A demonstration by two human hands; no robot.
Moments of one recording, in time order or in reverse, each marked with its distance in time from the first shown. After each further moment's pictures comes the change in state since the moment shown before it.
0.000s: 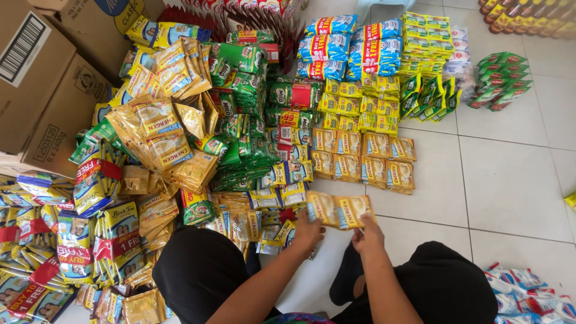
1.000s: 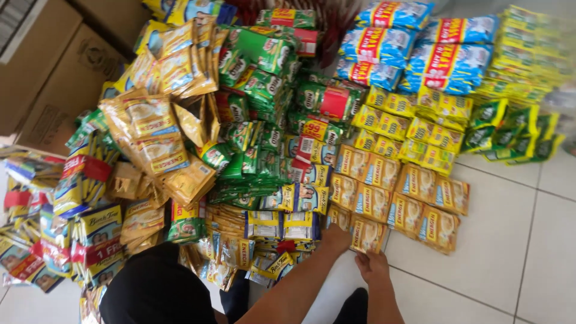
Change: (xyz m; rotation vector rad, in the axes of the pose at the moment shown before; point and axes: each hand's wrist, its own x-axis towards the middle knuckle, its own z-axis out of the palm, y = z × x) left_hand 0.208 -0.030 0.088 0.666 0.237 -0.180; right_hand 0.235 0.013 0.008 -0.078 -0.158 0.103
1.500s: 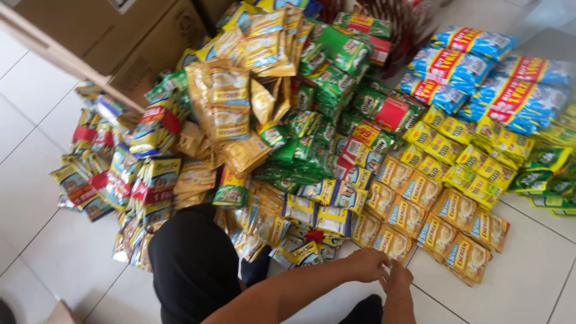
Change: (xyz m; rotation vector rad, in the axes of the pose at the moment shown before) left_hand -0.093 -0.018 -0.054 0.180 -0.280 0.706; right_hand -0.080 -0.026 0.042 -0.300 0.185 -0.059
